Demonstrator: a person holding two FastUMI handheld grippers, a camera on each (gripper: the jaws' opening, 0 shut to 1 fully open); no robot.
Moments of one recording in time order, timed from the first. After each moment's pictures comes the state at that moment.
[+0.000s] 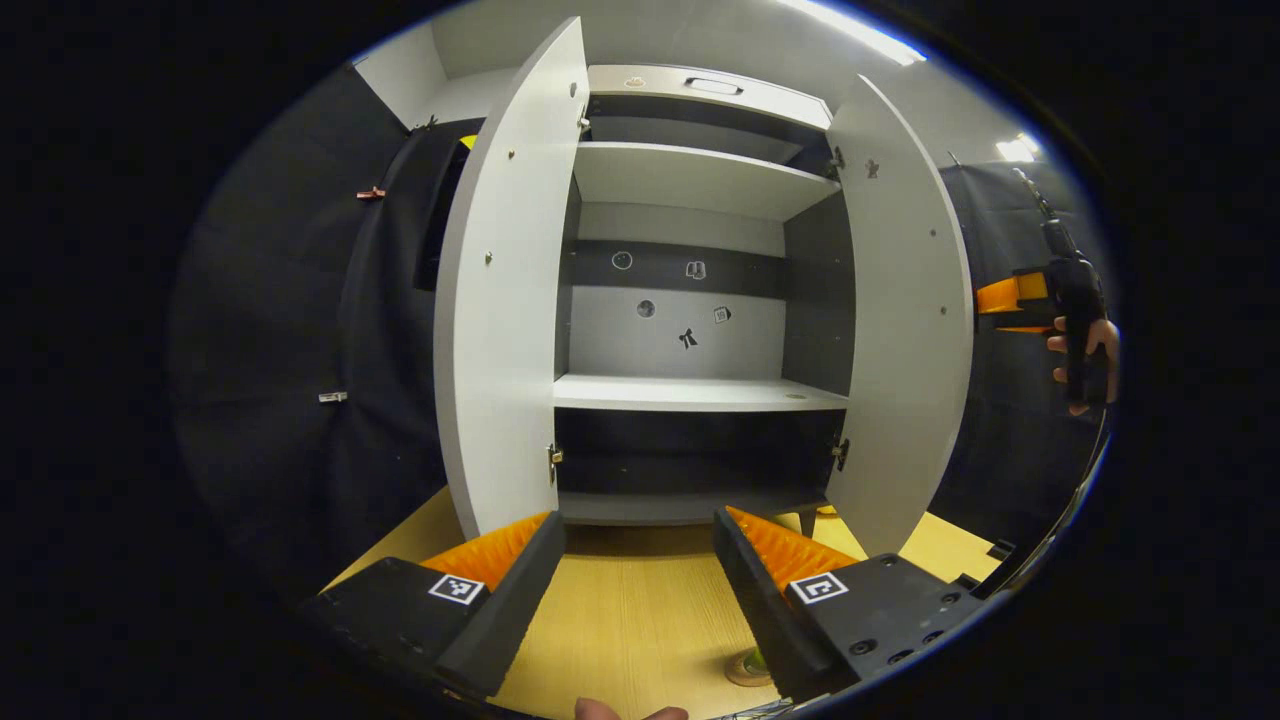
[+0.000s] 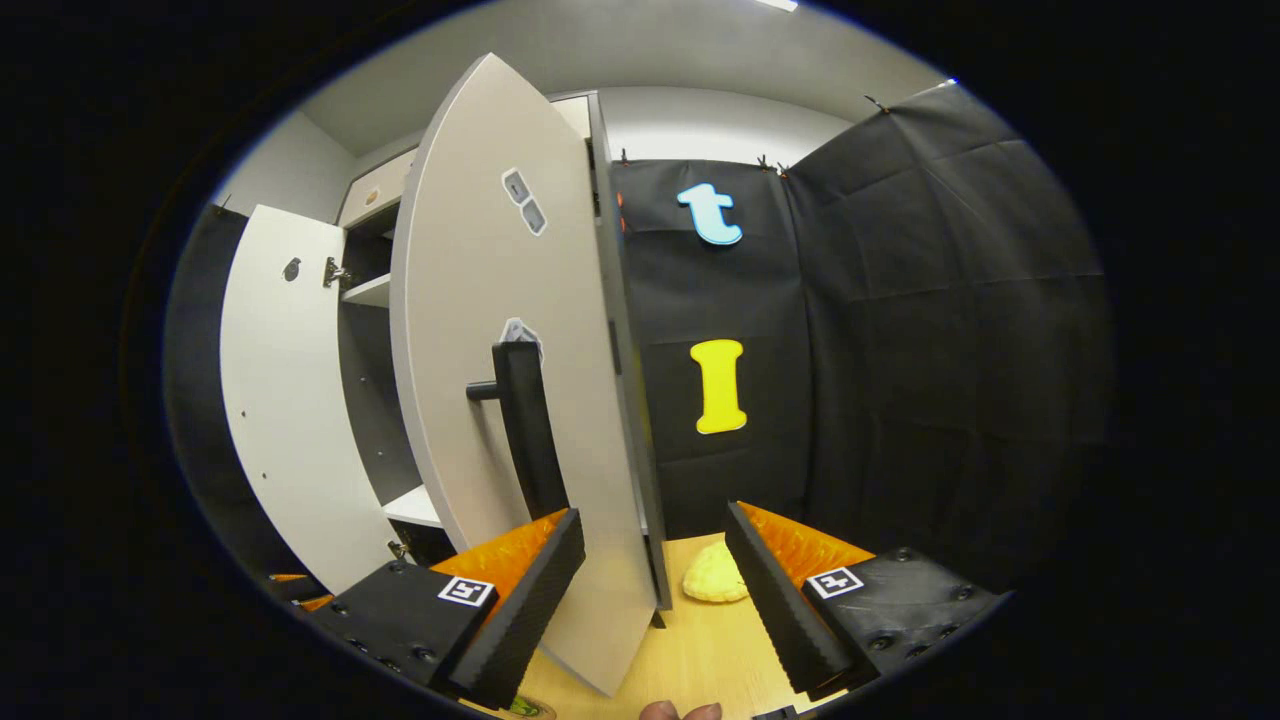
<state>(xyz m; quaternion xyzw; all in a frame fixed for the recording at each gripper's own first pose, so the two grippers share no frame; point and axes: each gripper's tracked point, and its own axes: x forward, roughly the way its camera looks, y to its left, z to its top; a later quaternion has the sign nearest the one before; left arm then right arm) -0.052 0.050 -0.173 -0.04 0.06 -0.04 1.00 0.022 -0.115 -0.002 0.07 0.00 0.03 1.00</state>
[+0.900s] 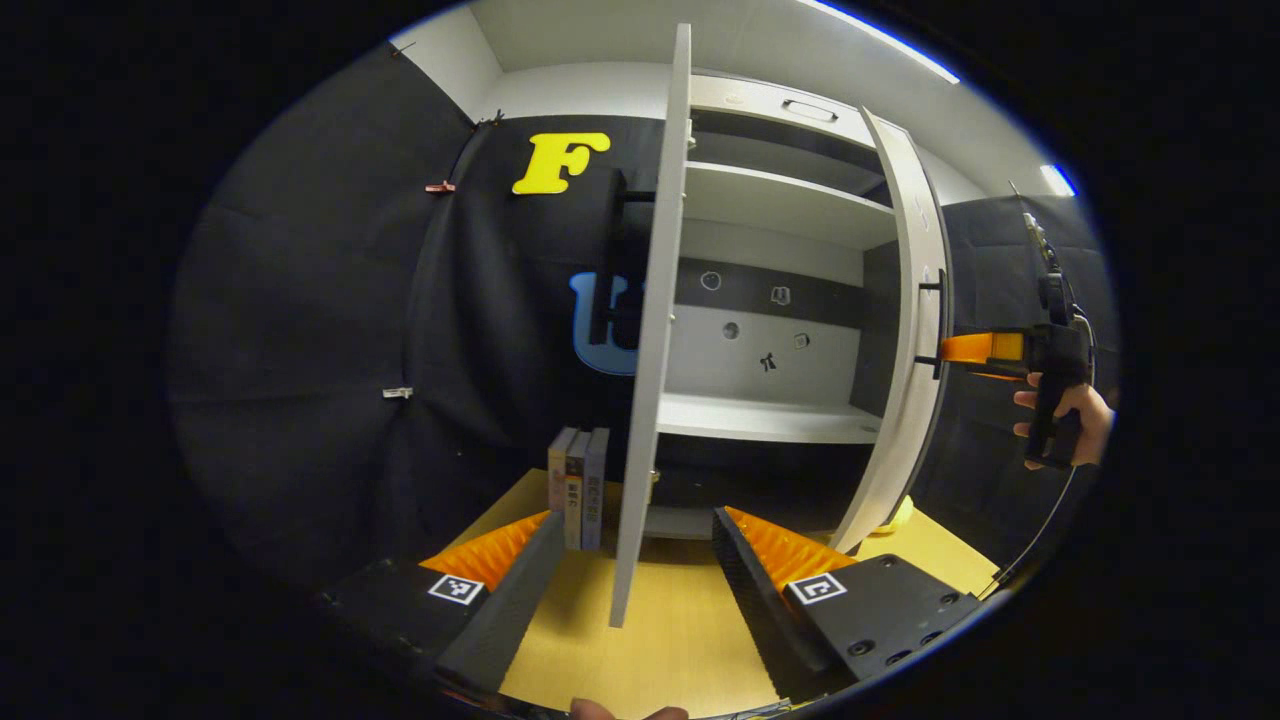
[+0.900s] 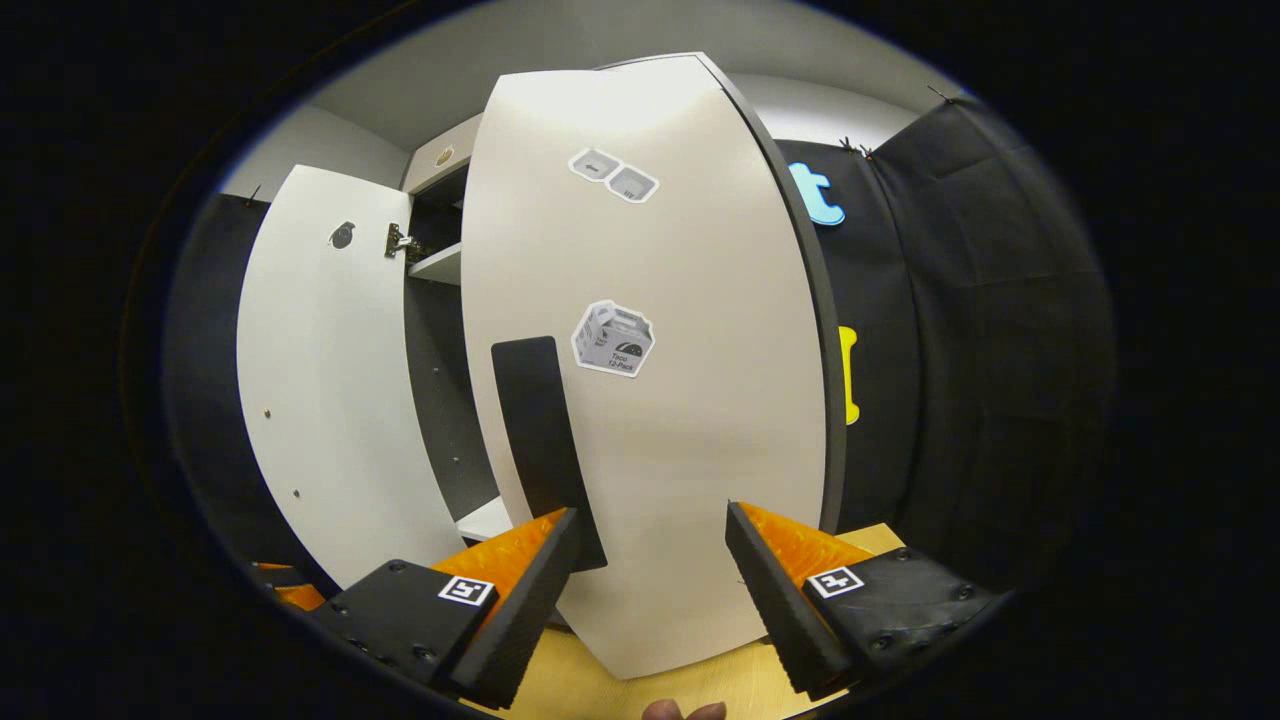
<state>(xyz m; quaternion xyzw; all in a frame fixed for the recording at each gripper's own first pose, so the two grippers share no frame) -0.074 0.172 -0.140 -0.07 0.07 0.05 0.99 0.099 0.028 -0.010 0.07 0.01 0.11 0.99</state>
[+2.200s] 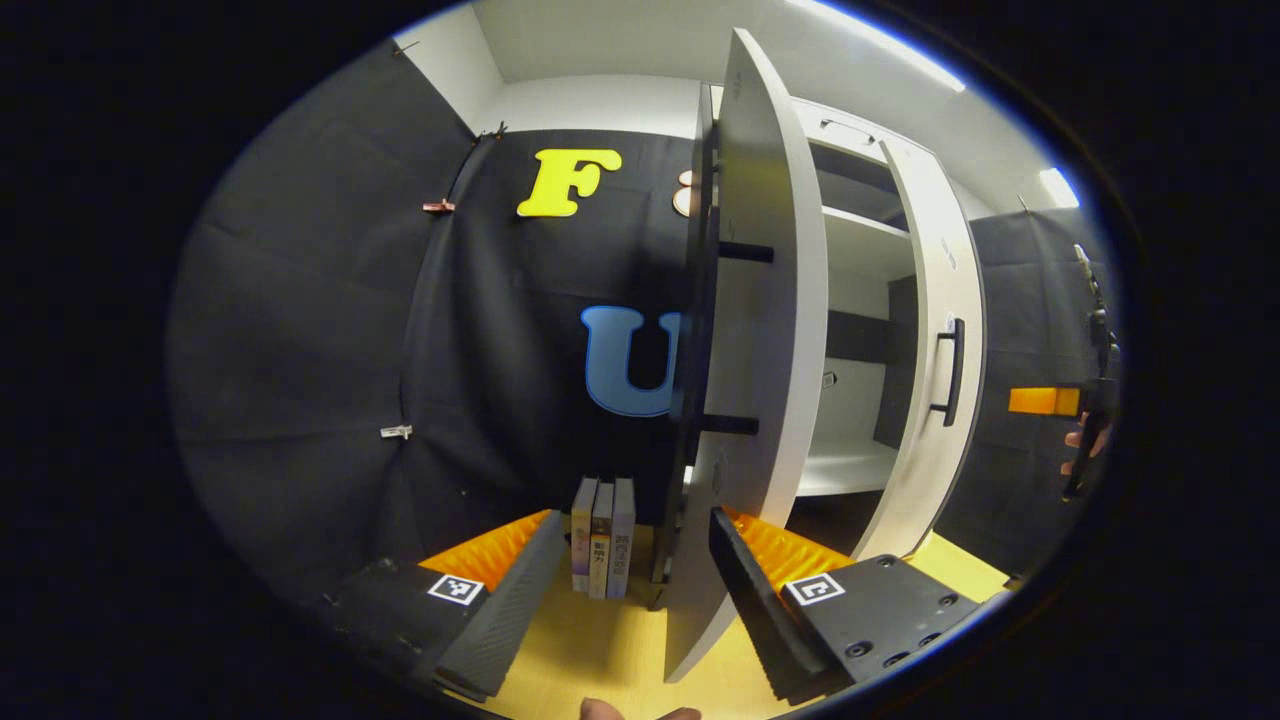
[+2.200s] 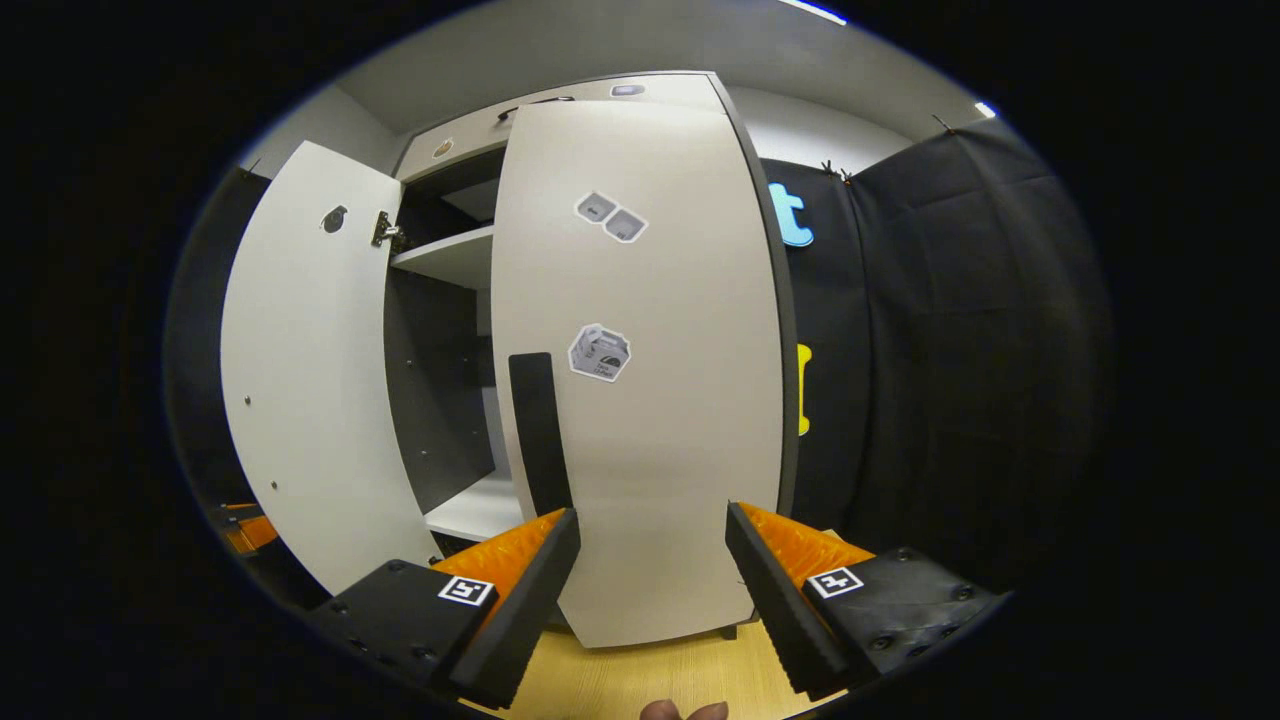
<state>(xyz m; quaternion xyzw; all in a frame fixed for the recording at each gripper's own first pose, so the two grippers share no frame) -0.010 0.229 -0.096 -0.09 0.04 0.03 0.99 0.059 0.007 0.001 0.05 -0.01 0.04 1.00</state>
